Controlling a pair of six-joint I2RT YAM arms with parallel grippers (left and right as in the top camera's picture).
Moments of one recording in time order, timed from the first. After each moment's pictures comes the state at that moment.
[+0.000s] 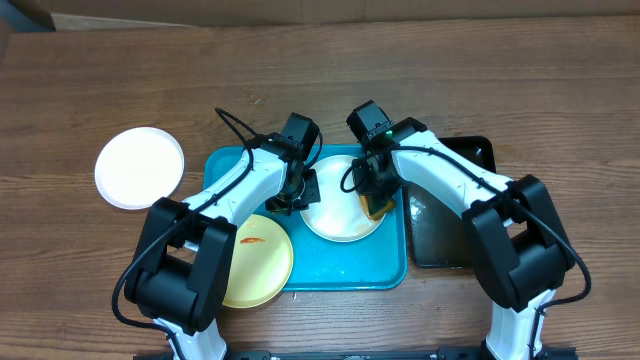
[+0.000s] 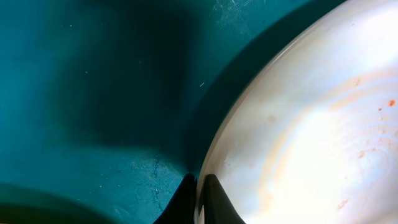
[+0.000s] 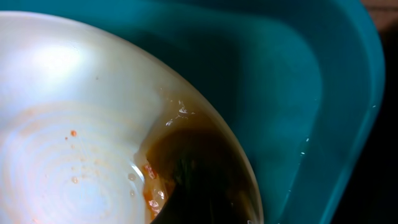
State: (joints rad) left arm -0.41 1.89 1.20 -0.79 0.07 -0.59; right arm 0.53 2.02 1.40 -0.82 -0.03 0.41
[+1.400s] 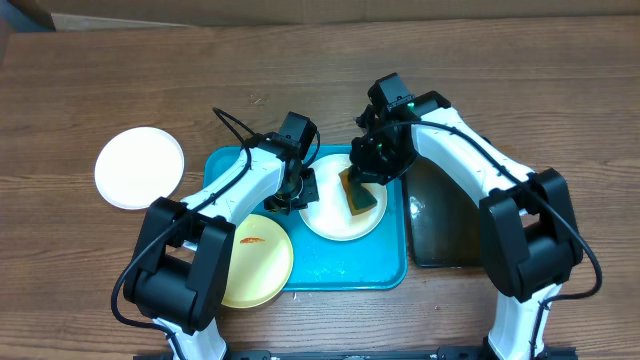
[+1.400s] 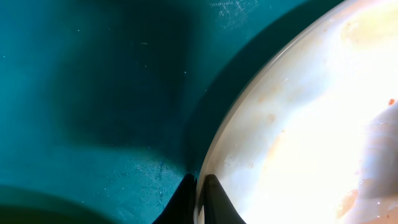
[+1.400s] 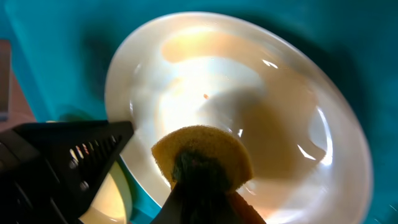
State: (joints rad) left arm -0.41 1.89 1.20 -0.79 0.07 -0.58; right arm 0.42 2.03 1.54 -0.94 -0.49 0.39
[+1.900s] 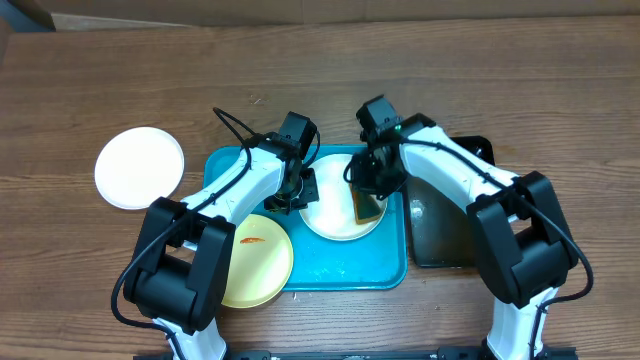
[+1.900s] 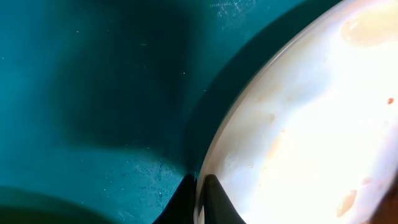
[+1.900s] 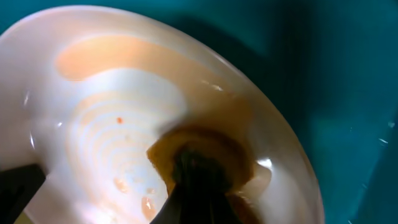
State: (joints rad) left arm -0.41 1.89 1.20 -0.79 0.07 -0.57; right arm 0.49 2.02 1.38 -0.78 -0.25 0.51
